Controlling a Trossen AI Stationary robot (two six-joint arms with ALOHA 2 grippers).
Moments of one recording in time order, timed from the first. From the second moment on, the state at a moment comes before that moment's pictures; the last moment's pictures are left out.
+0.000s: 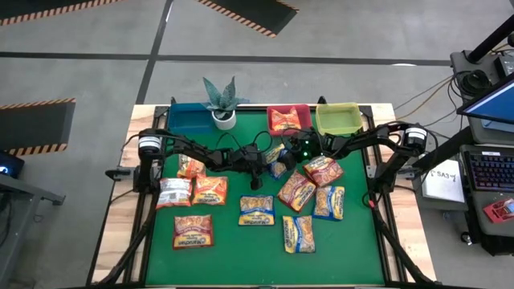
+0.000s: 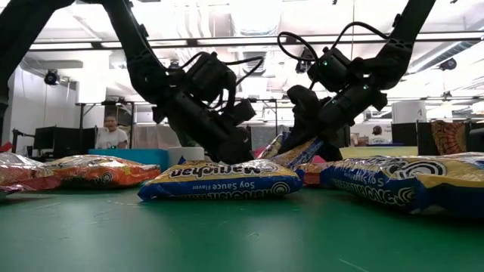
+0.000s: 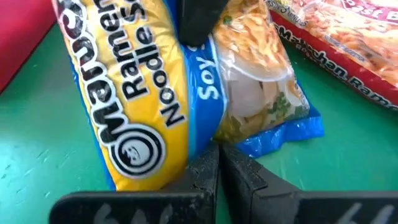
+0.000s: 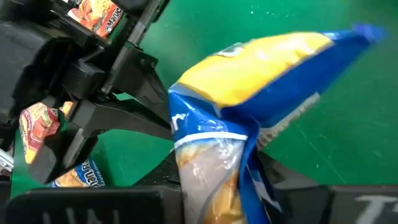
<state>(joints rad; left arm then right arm) 0.17 1.98 0.91 0.42 -0.02 0.02 -0.37 1.66 0.63 0.40 -0.31 0.64</state>
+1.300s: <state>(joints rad) 0.17 1.52 0.91 0.11 -0.02 0.20 -0.37 0.96 0.77 -0.55 0.14 0.65</state>
